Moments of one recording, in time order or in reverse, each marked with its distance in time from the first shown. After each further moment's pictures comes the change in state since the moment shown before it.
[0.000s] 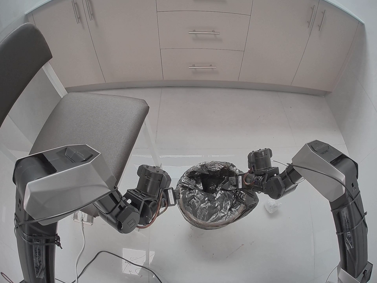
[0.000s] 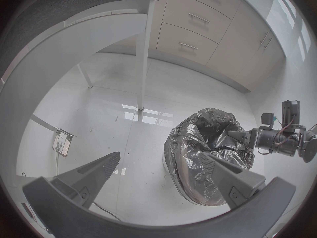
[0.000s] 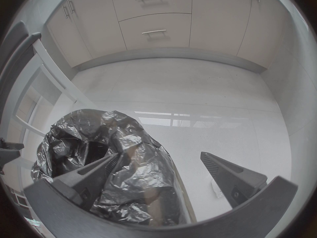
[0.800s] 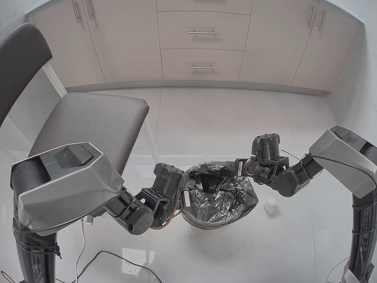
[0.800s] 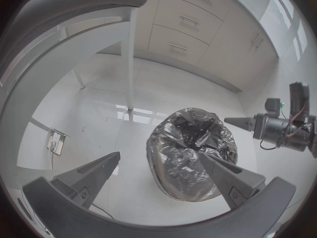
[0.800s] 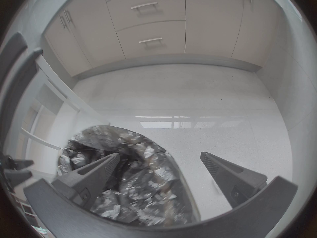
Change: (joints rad) left arm -0.099 -0.035 -0.082 0.142 0.001 -0.027; right arm 0.081 -0.264 0.221 -0.101 -0.024 0.136
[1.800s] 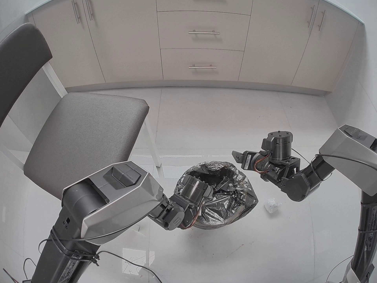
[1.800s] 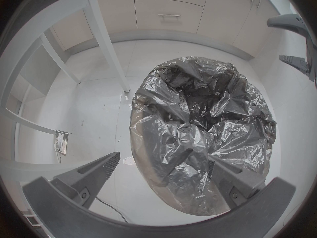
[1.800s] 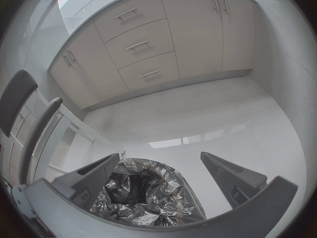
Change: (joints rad) left arm -0.035 0.293 -0.388 0.310 0.108 0.041; right arm -0.018 -0.074 0.140 -0.209 0.001 0.058
